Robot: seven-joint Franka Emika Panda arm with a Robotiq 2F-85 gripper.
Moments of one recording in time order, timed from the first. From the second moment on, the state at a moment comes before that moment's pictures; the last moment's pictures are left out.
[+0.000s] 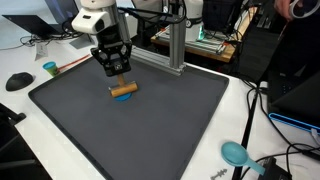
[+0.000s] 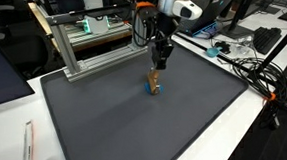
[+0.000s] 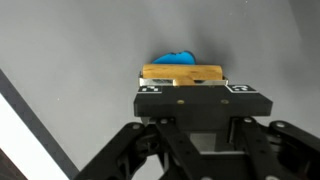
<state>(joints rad) -0.06 0.40 0.05 -1.88 -0.18 2.28 -0.94</state>
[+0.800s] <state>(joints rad) -0.05 0.40 0.05 -1.88 -0.22 2.28 -0.94</state>
